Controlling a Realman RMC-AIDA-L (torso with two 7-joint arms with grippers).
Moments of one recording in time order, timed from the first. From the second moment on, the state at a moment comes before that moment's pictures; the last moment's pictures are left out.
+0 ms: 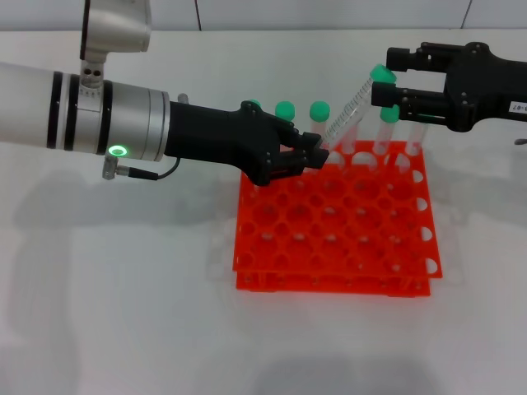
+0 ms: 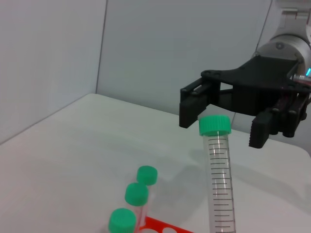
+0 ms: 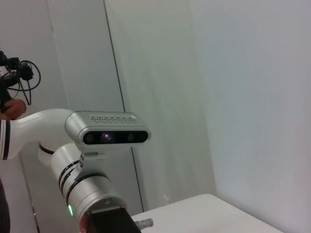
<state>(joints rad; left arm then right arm) -0.75 -2.07 1.03 0.64 1.89 1.47 -1.53 0.46 2.02 -1.04 -0.96 -1.54 -1.50 1.55</state>
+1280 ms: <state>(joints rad) -0.76 -2.08 1.03 0.64 1.88 1.48 -1.53 0.48 2.02 -1.05 -0.93 -1.53 -1.49 1.55</state>
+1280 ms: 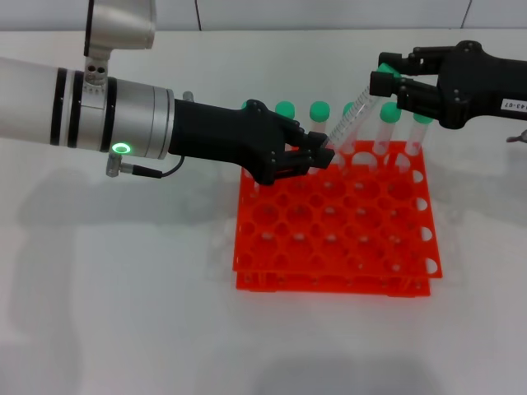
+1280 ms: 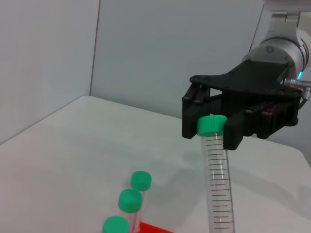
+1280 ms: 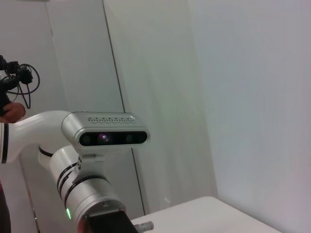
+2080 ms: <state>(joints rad) -0.74 -2.08 1.03 0.64 1.87 1.47 -1.54 0.47 2.02 -1.05 -0.94 -1.53 -1.49 1.55</state>
